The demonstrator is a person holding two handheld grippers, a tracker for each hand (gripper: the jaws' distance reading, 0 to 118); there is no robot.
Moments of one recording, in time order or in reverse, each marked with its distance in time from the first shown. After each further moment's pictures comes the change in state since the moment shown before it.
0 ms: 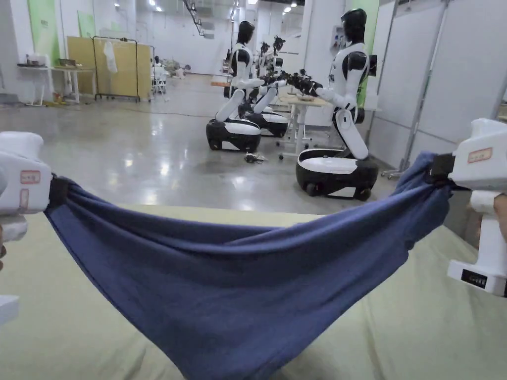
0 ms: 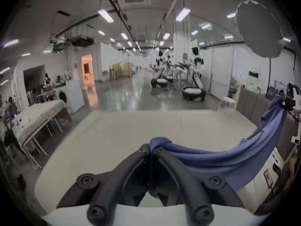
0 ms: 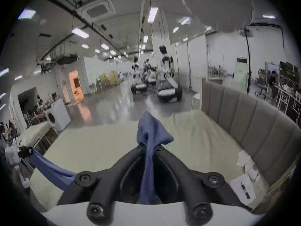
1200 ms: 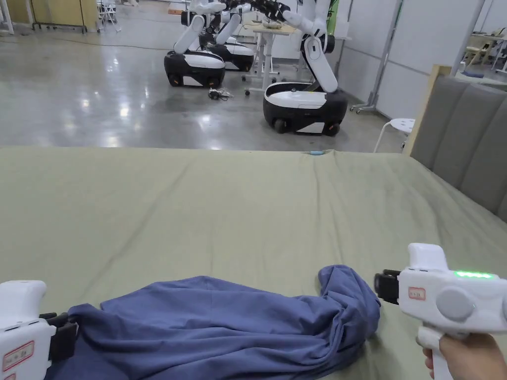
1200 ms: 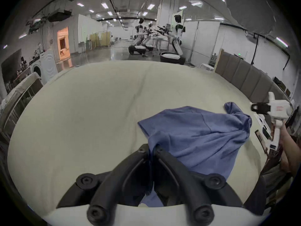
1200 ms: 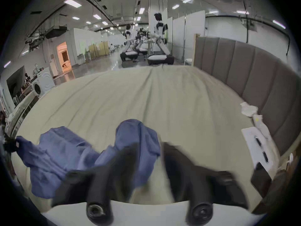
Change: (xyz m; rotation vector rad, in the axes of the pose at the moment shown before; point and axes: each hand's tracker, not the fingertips) left arm 0.102 -0.236 -0.026 -0.357 -0.244 -0.004; right arm 0.070 -0.282 -0.104 -0.390 -0.081 0.061
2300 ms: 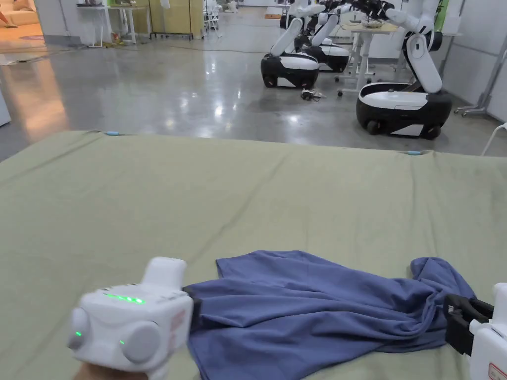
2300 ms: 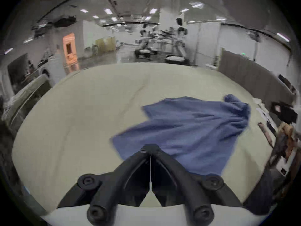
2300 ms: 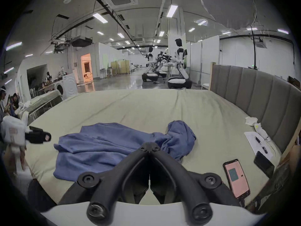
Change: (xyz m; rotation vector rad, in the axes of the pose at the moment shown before) left arm -0.017 -0.056 0.027 0.038 0.132 0.009; right arm -0.112 -0.111 0.165 0.289 0.112 0.114
